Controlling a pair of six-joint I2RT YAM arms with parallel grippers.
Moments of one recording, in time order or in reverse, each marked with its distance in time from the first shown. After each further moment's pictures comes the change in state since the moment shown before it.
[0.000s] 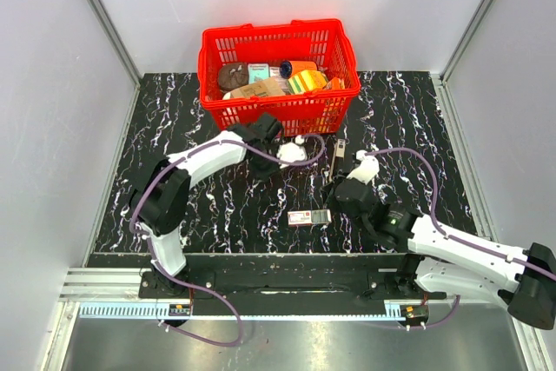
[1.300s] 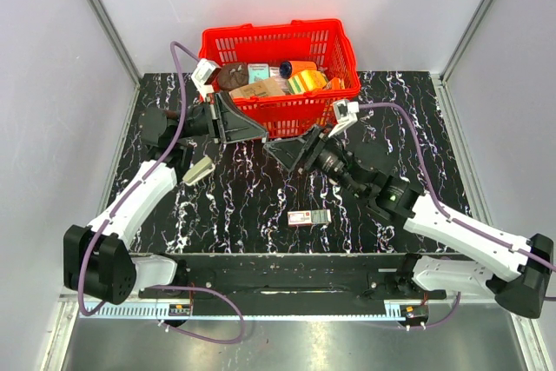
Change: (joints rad) left arm 0.352 -0.572 -0.332 1.656 1.023 -2.081; right arm -0.011 0.122 0.366 0.461 -0.456 -0.132
